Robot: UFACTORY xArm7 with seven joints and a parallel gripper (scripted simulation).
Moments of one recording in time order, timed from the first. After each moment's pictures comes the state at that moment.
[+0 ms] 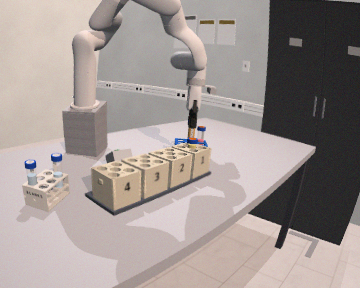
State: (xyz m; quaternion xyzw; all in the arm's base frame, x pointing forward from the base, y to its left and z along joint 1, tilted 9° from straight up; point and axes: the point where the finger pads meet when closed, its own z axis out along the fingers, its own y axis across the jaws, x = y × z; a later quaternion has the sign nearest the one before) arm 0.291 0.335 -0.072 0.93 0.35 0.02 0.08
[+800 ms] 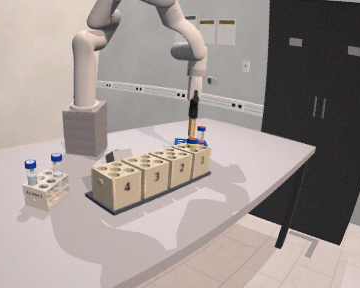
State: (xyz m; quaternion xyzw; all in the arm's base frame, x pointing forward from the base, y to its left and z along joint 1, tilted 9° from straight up) arm 0.287 0.340 -0.034 0.93 0.35 0.02 0.08
